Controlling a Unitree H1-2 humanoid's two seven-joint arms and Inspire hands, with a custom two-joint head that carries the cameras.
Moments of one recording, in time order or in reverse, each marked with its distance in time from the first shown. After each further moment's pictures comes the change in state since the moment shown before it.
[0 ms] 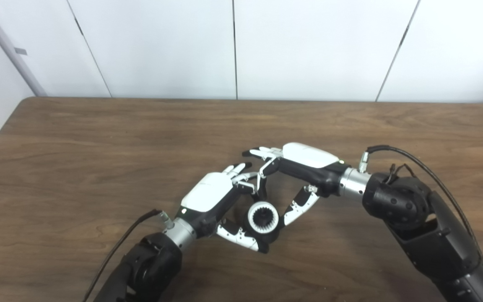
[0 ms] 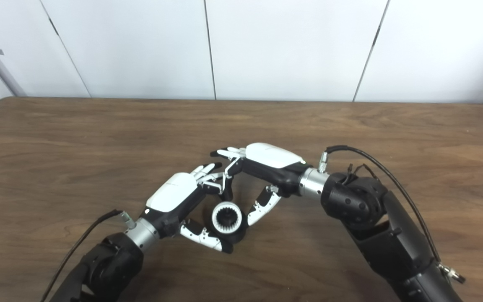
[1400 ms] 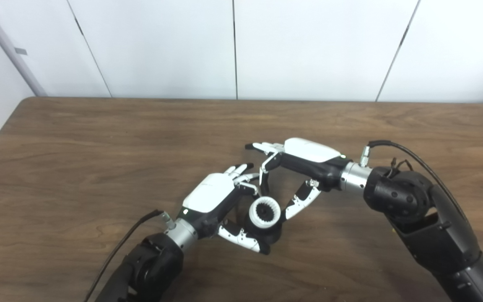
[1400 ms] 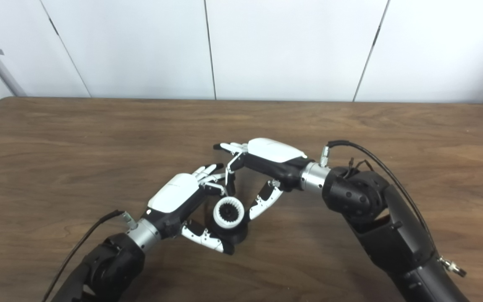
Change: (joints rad) left arm 0.000 -0.002 -0.008 0.003 0.001 -0.003 0.000; right arm -0.039 -0.012 -0.001 0.020 -0.001 0.006 0.037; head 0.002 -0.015
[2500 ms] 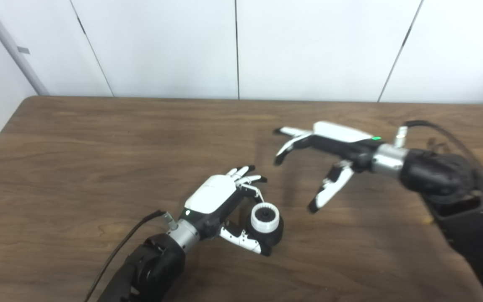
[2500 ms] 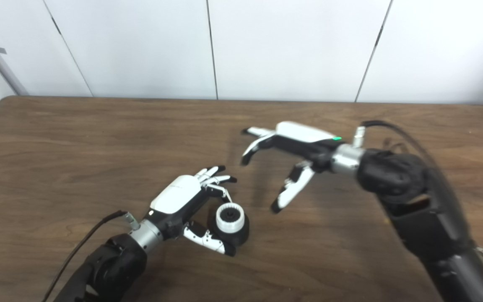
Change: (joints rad) left arm -0.002 -0.004 0.005 0.031 0.000 -0.001 0.004; right arm 0.022 -0.130 -0.207 -0.063 0.127 0.107 0.028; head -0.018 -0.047
